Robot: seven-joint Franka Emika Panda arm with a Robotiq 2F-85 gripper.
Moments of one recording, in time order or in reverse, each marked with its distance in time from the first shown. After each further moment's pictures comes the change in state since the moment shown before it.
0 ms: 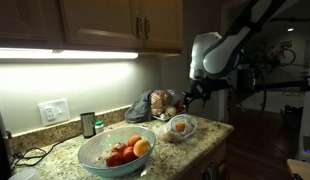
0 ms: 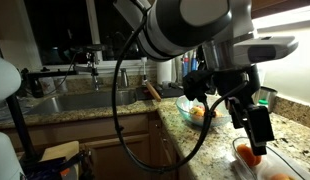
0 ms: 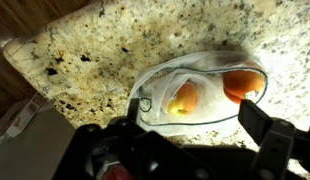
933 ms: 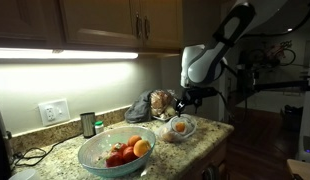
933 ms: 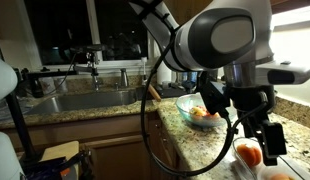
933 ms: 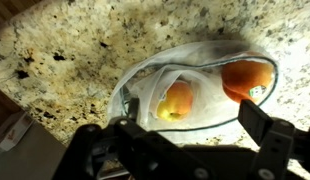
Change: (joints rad) arm 0.097 0.195 -0.083 0.155 0.082 0.002 -0.013
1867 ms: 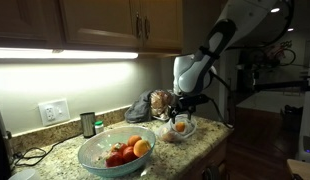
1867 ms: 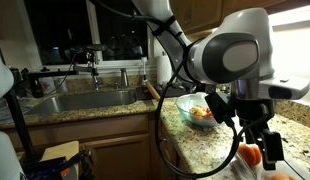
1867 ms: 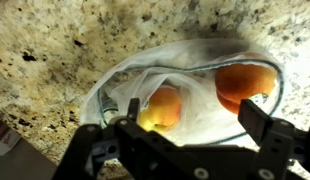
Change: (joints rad) arm 0.084 0.146 -0.051 0.108 0.034 -0.001 0.015
